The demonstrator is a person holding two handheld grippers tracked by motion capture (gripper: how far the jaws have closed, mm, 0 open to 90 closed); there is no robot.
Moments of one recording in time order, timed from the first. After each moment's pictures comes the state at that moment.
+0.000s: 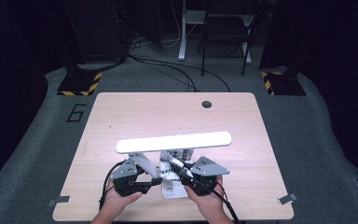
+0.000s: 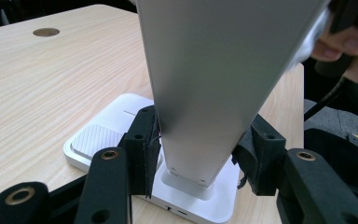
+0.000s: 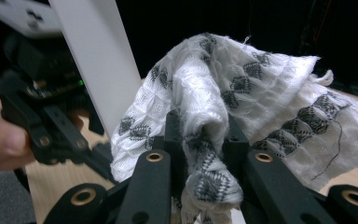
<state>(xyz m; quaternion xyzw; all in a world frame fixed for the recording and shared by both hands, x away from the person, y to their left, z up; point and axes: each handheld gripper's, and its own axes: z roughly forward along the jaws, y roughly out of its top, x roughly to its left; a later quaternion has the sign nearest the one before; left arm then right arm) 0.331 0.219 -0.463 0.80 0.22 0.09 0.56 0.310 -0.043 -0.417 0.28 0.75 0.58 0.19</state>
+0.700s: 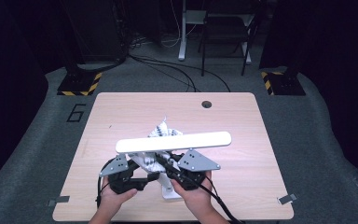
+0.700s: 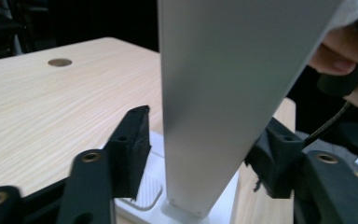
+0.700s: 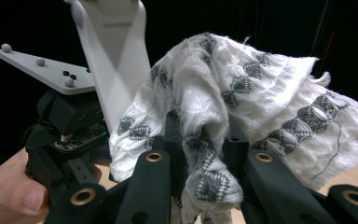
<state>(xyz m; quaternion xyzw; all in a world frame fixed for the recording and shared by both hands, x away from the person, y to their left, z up) 0.330 0.232 -0.444 0.75 0.23 0.09 0.61 0.306 -0.010 -0.374 0.25 0.72 0.61 0.21</state>
